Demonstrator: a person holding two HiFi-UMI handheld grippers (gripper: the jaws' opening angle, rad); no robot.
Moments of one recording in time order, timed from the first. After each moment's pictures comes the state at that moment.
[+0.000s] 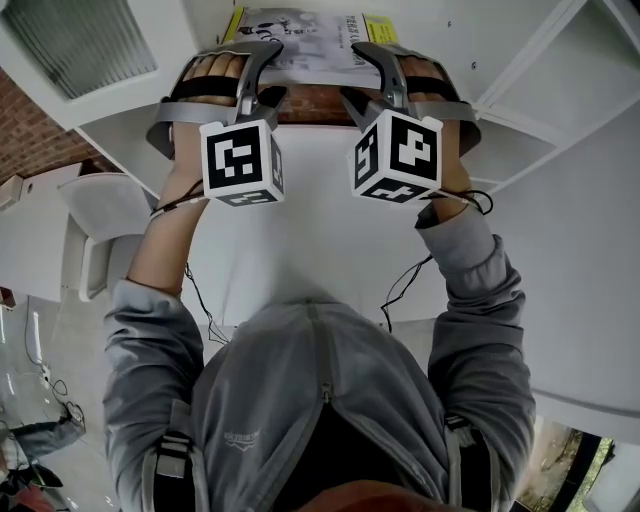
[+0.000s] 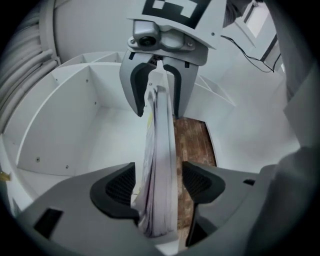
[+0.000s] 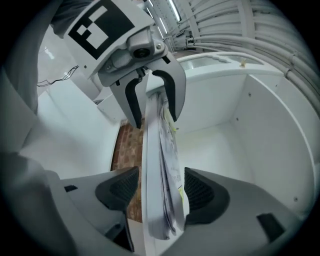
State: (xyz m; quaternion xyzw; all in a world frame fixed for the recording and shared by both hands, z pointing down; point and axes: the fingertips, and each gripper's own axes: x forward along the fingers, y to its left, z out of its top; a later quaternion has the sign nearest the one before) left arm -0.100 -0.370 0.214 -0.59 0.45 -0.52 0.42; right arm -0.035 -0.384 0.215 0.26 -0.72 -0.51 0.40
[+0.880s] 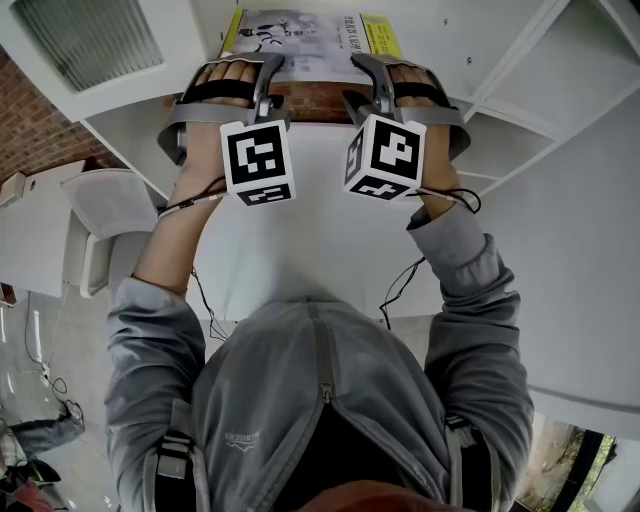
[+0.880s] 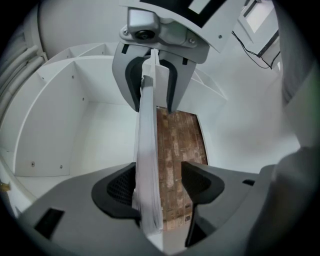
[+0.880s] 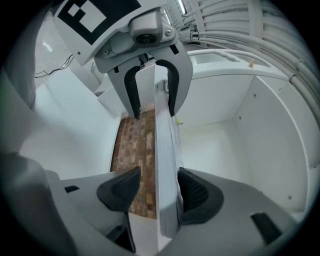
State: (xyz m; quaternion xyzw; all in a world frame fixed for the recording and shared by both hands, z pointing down) left arm -0.096 -0.361 0.236 -0.57 0.44 -0.57 0.39; right arm -0.027 -0.384 0.234 0.28 -0.69 -0.51 0.43
